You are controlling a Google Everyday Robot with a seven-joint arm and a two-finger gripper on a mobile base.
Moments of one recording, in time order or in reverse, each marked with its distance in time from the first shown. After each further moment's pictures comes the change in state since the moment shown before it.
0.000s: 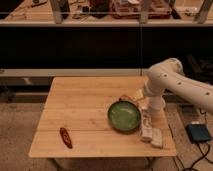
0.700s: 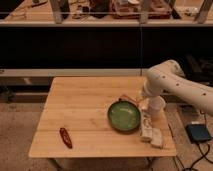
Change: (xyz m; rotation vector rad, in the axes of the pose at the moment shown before) arm 0.012 -0.008 0.014 0.020 0.004 -0.057
